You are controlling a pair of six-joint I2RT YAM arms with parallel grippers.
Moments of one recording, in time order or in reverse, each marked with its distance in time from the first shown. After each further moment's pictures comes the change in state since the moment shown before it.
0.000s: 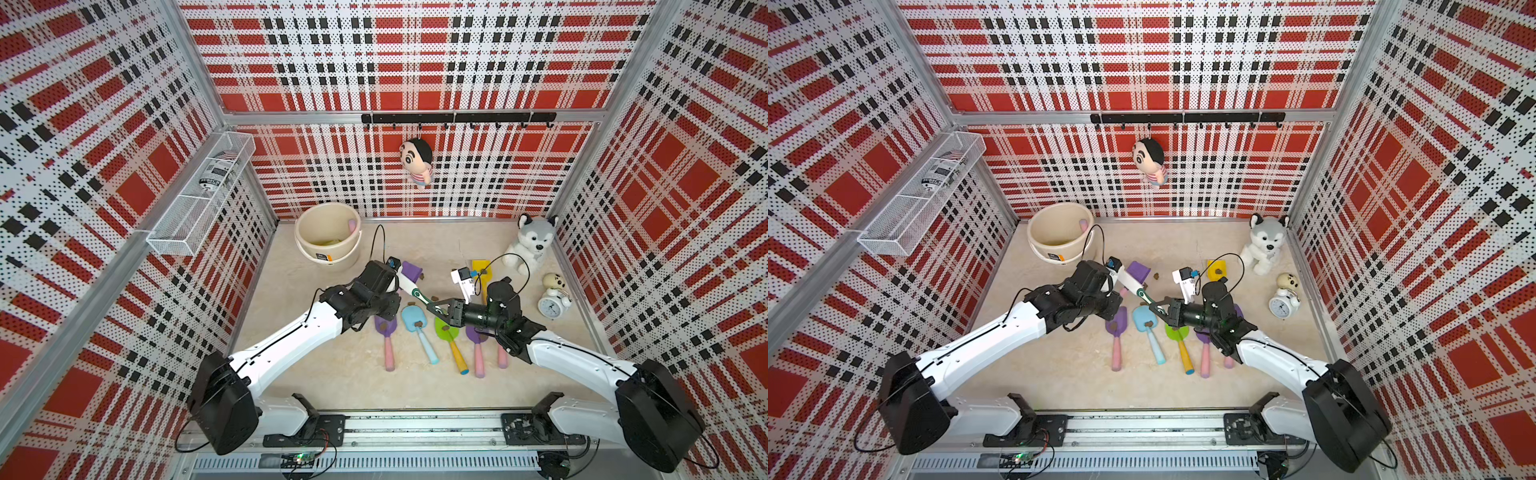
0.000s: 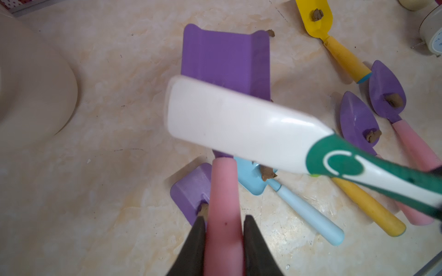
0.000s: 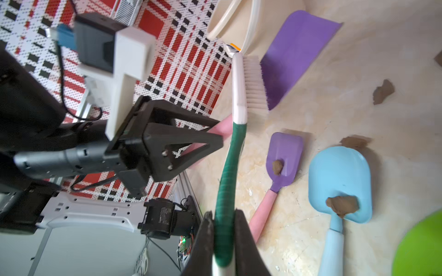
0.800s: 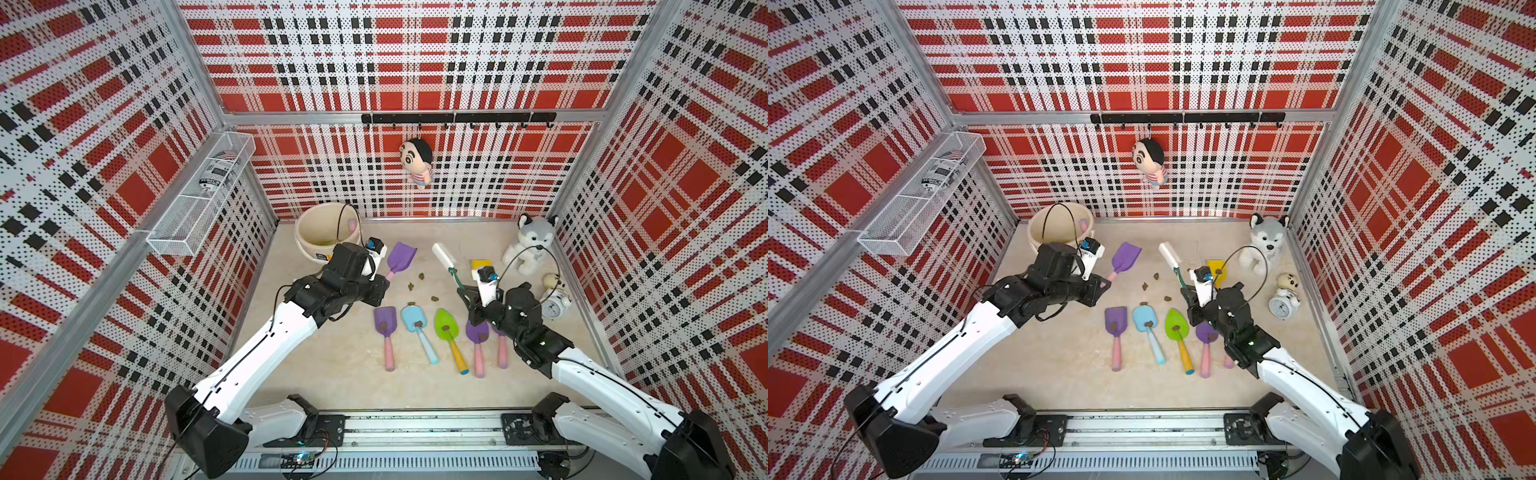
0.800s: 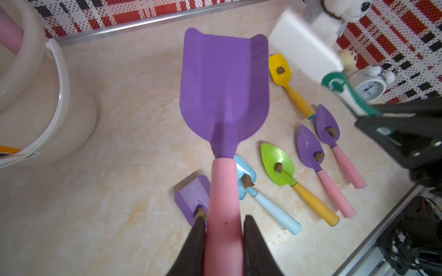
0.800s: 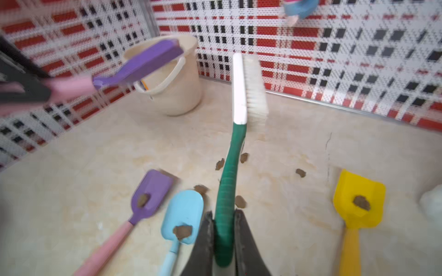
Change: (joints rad) left arm 0.132 -0.119 0.166 -0.143 0.203 0.027; right arm 0.095 -0.263 -0.012 -0.266 0.616 -0.800
